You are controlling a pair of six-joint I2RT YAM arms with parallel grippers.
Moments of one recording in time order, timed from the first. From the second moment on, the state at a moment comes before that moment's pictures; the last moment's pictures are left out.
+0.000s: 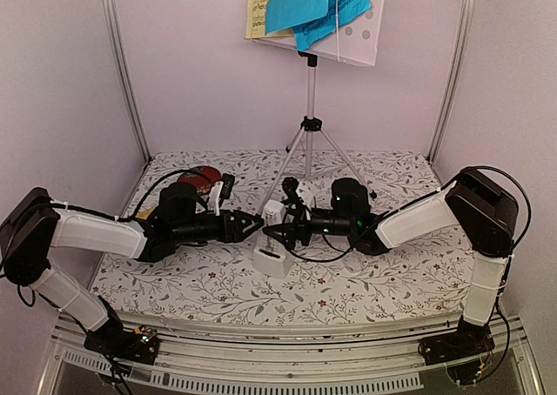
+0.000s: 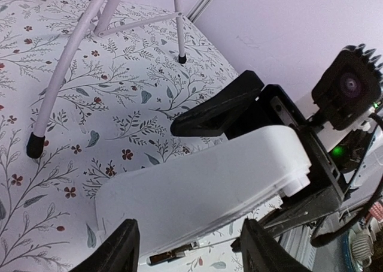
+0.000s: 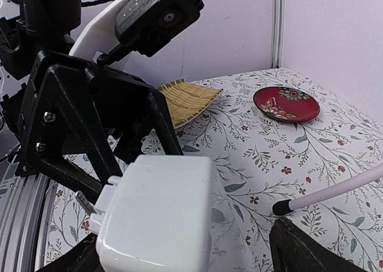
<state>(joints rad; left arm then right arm) -0.71 1.48 0.62 0.54 0.32 -0.55 0.84 1.93 0.98 0.77 -0.45 -0.02</state>
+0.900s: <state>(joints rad) -0.72 1.49 0.66 0.51 0.32 -0.53 0.86 1.93 0.92 0.80 -0.37 -0.01</state>
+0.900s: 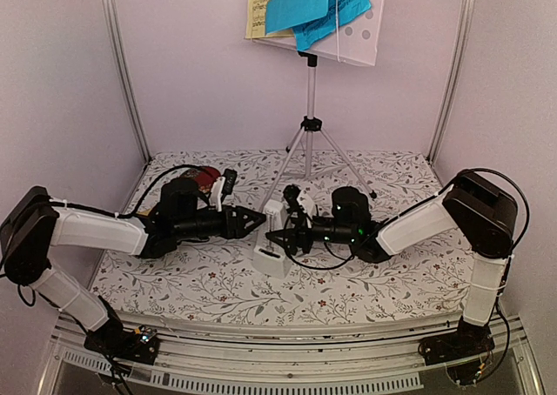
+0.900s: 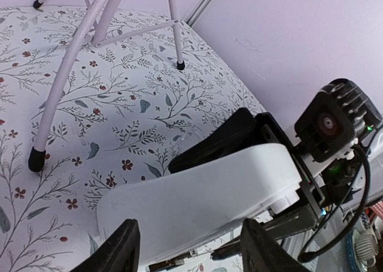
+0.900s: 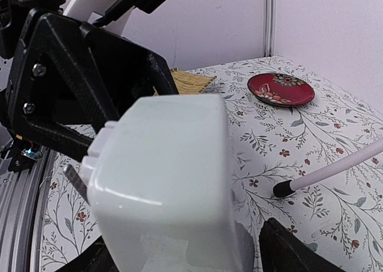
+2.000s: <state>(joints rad) -0.72 1.40 0.64 0.48 0.23 -0.52 0.86 1.93 0.86 0.90 -0.35 0.06</state>
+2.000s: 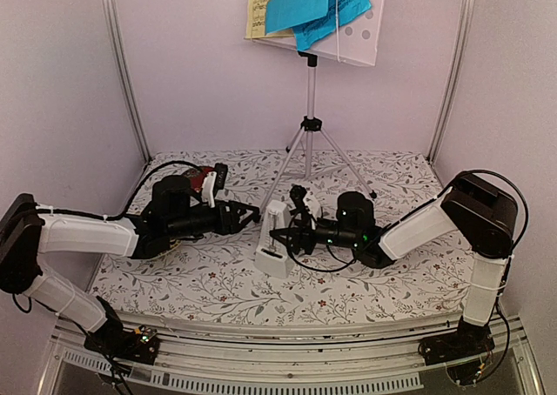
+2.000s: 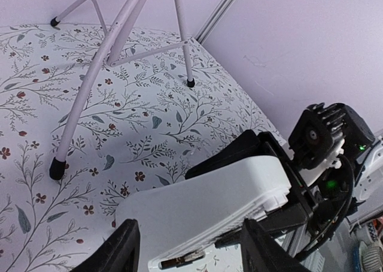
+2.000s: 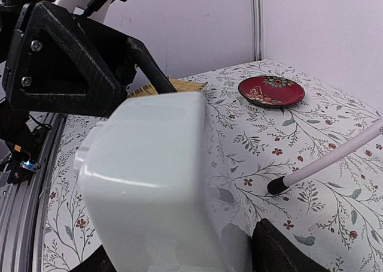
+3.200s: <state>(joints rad) -0.72 1.40 0.64 0.47 0.22 -0.51 0.86 1.92 0.82 0.95 -0.34 0.10</state>
